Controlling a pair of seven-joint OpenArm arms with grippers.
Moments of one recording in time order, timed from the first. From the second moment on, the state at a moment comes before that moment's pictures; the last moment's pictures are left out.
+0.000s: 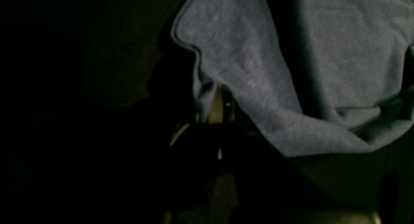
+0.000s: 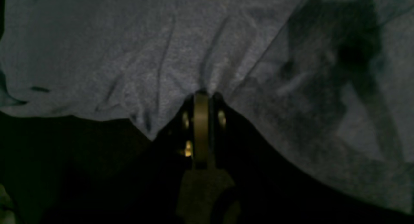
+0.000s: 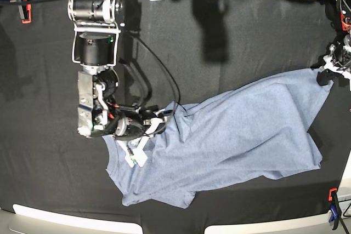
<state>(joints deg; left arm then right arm) 3.3 -24.4 -28.7 59.3 -44.4 -38.9 33.3 24.4 0.5 7.9 62.1 18.6 33.3 -57.7</state>
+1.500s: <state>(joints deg) 26.9 -24.6 -36.5 85.4 -54.5 -34.8 53.4 -34.3 7.7 38.8 134.5 36.8 35.2 -67.9</state>
